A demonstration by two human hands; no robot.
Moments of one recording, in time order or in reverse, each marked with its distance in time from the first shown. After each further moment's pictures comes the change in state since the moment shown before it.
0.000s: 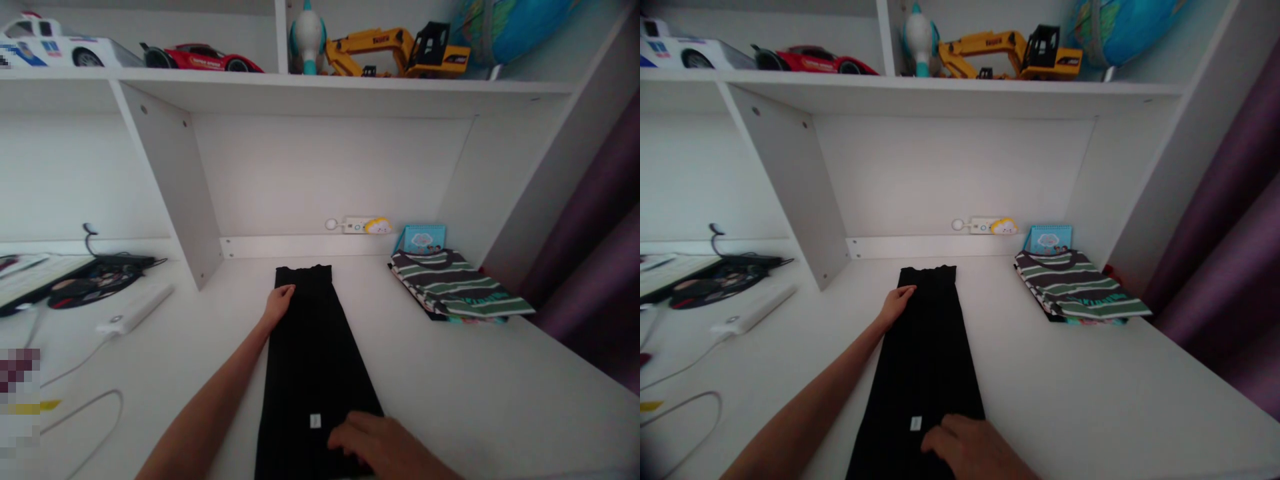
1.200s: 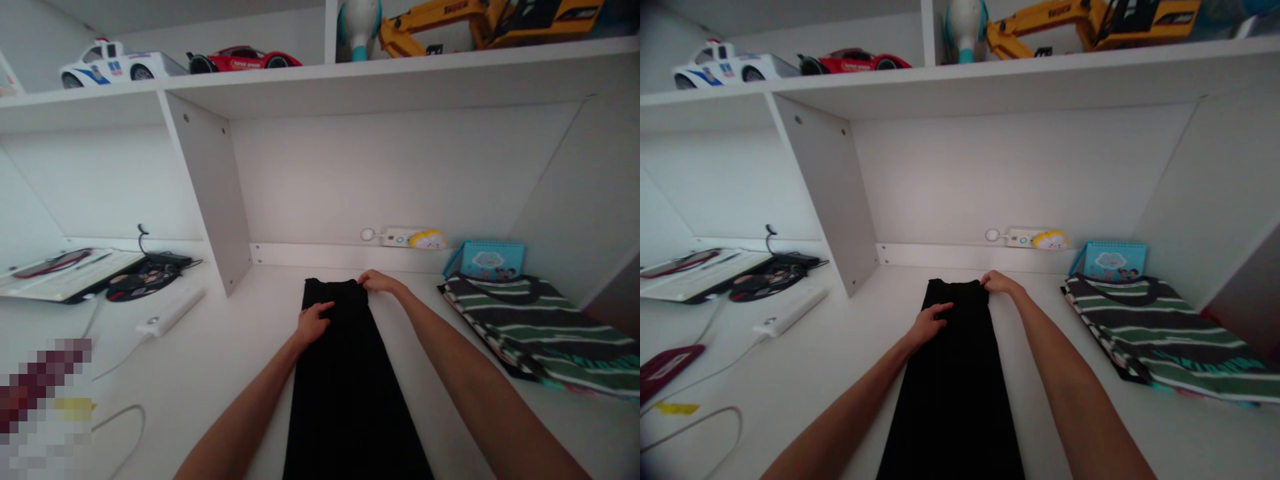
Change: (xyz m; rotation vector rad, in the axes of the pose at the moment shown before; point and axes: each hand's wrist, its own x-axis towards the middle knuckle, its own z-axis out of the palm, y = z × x) left_hand 0.000 0.005 0.005 0.223 -0.136 -0.003; right_hand 0.299 0.202 -0.167 -0.056 0.077 0.265
